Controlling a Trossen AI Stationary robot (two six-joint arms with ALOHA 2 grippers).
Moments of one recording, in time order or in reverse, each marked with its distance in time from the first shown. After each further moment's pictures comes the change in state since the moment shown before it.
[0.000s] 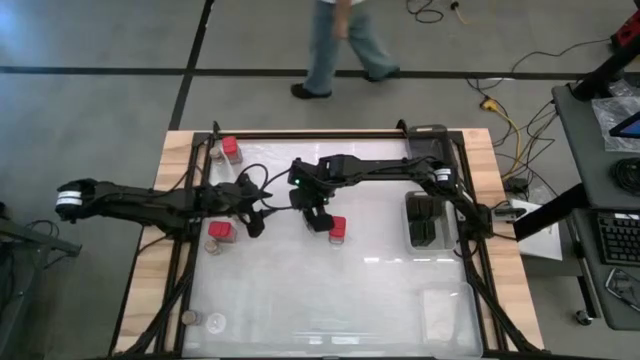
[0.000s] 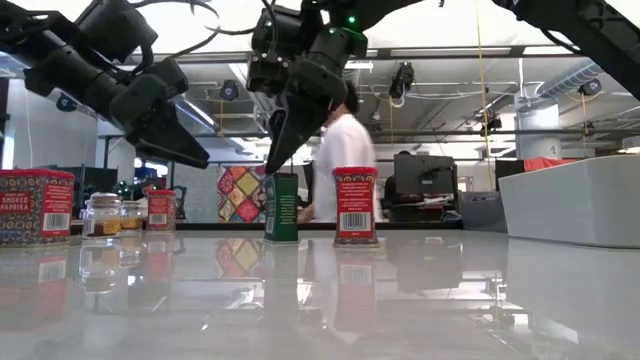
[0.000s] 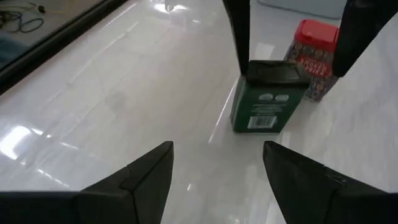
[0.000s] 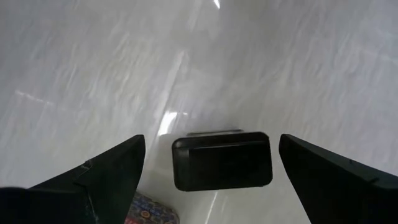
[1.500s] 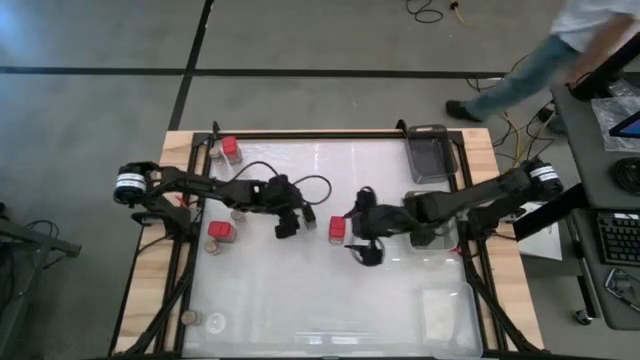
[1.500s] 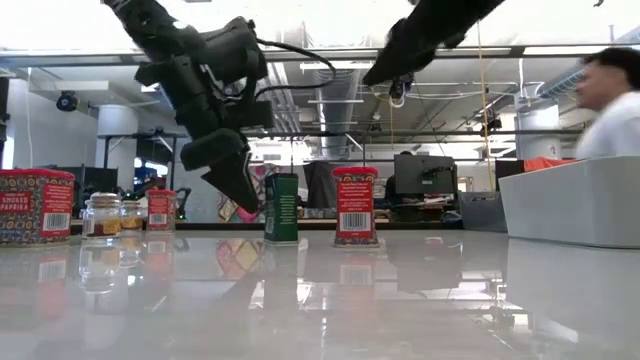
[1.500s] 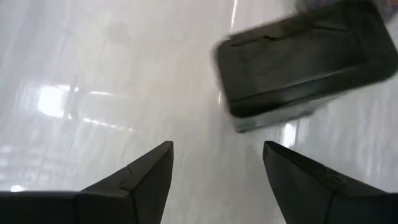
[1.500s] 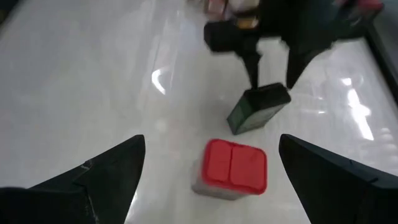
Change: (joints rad) left arm -0.007 0.665 0.498 -0.283 0.002 0.205; right arm 0.334 -0.789 -0.960 0.618 0.446 0.384
